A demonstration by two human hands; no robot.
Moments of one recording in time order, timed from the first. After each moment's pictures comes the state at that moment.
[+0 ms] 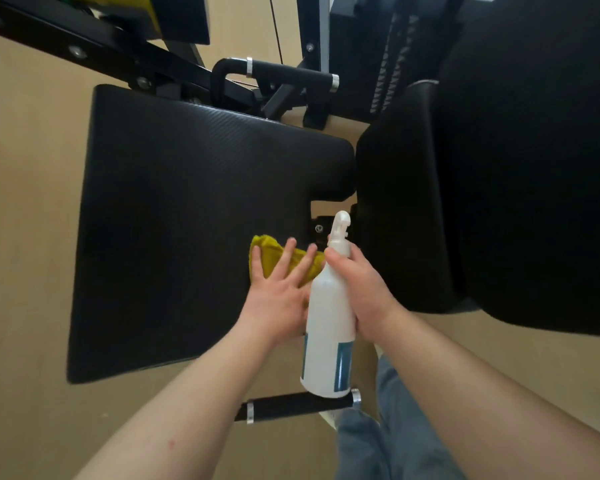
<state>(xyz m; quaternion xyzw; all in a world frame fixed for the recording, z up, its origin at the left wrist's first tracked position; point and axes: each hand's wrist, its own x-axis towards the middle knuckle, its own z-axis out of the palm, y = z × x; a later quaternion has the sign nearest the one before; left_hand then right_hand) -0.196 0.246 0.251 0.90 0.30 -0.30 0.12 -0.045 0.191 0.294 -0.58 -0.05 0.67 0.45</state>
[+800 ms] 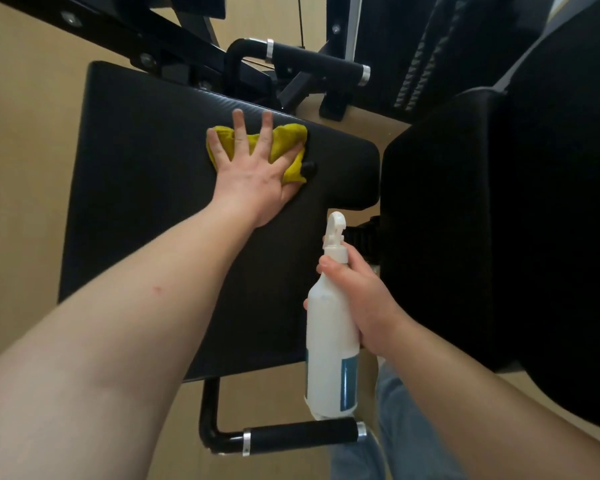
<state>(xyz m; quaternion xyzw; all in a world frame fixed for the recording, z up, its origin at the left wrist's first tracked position) -0.159 0.444 0.246 0.87 0.45 -0.21 0.00 -0.043 0.229 0.273 -0.58 -0.12 0.70 0.39</state>
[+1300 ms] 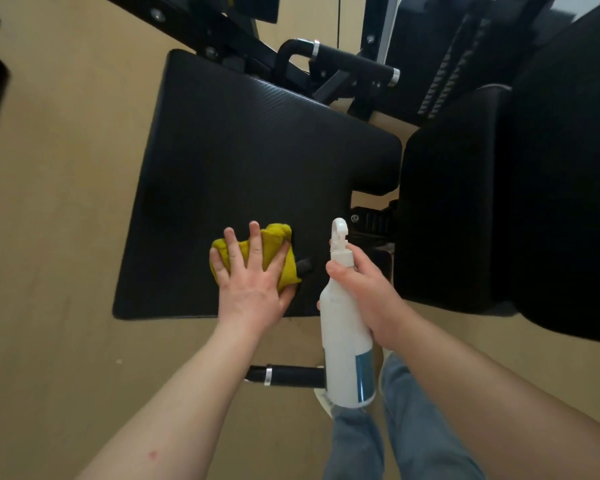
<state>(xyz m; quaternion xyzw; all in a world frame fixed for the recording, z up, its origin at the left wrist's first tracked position) -0.275 0.229 0.259 0.80 0.56 -0.21 0.05 -0.075 0.182 0.313 -0.57 -0.18 0.71 0.37</state>
